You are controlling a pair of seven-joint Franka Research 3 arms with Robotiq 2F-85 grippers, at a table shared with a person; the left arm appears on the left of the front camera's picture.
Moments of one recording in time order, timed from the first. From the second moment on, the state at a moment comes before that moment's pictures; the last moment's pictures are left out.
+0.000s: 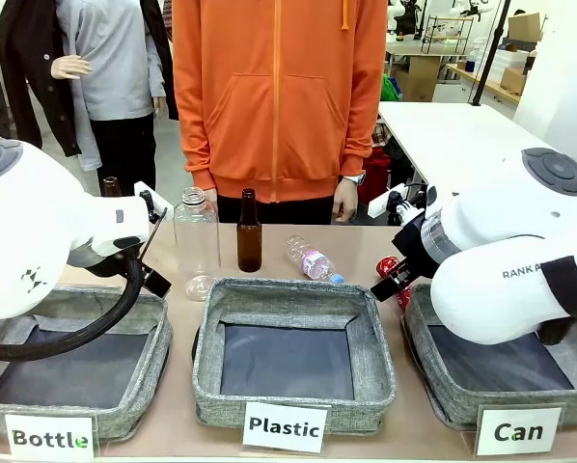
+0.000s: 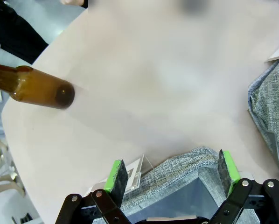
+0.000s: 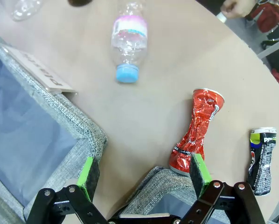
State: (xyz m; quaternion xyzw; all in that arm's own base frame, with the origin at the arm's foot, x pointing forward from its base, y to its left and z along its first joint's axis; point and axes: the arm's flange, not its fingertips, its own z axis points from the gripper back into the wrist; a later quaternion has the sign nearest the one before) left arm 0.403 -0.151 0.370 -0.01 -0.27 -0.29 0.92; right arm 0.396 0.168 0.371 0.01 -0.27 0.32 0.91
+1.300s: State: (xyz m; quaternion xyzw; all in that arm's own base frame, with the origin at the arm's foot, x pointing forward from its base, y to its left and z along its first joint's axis) left arm 0.236 0.221 0.439 -0.54 -0.31 0.01 0.78; right arm 0.250 -0.215 0.455 0.47 -0.29 -0.13 0.83
